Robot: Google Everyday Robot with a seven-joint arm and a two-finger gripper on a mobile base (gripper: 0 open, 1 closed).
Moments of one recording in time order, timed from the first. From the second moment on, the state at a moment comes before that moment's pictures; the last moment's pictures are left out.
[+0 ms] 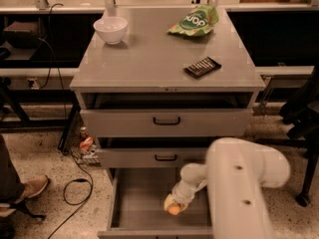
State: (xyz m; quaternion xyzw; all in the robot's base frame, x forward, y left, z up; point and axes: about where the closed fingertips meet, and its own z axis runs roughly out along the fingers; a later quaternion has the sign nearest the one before) arm 0.518 -0.070 0.180 0.02 -0.98 -0.18 0.08
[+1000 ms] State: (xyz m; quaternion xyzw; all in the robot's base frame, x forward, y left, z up) arm 0.518 -0.178 0.269 0.04 -0.95 -0.32 0.02
